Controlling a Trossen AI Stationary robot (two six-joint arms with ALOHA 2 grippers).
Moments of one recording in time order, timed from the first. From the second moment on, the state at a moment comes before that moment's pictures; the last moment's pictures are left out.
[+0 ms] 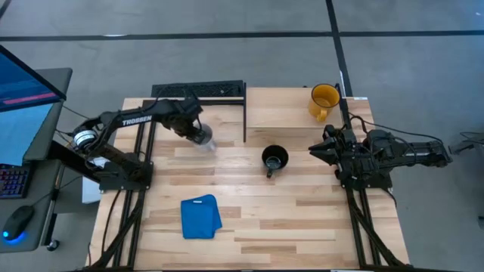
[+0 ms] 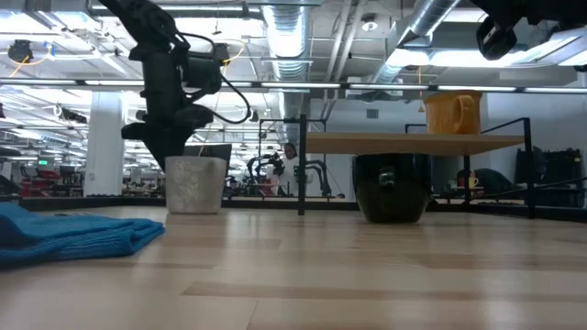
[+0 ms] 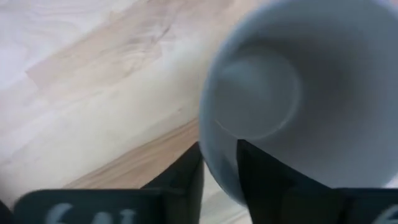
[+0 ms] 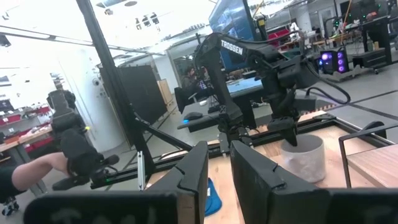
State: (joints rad) left arm 0.63 1.45 0.95 -0.85 0.02 -0.44; right arm 0.07 0.28 0.36 0.04 0.00 0.26
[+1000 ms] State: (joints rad) left arm 0.62 1.45 0.95 -0.85 0.08 -0.43; right arm 0.07 0.28 0.36 0.04 0.00 0.32
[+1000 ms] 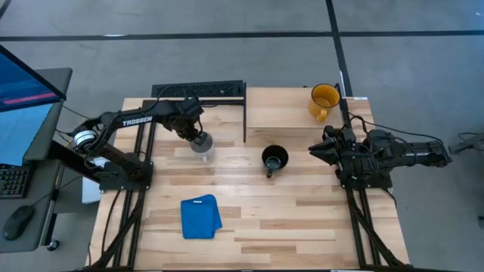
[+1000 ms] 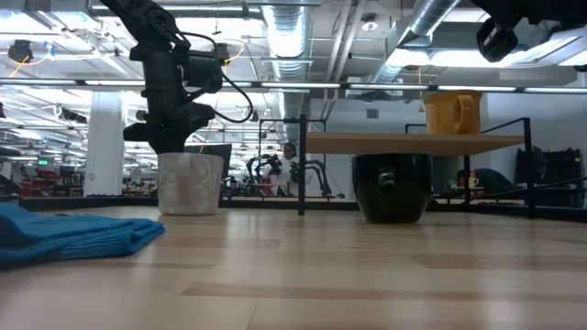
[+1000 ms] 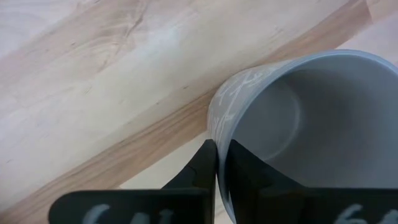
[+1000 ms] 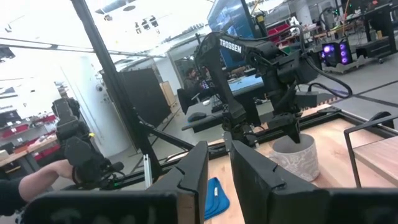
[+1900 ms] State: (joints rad) left arm 0.61 1.45 0.95 -0.85 0.08 -0.45; right arm 0.07 0.28 0.36 0.04 0.00 0.32
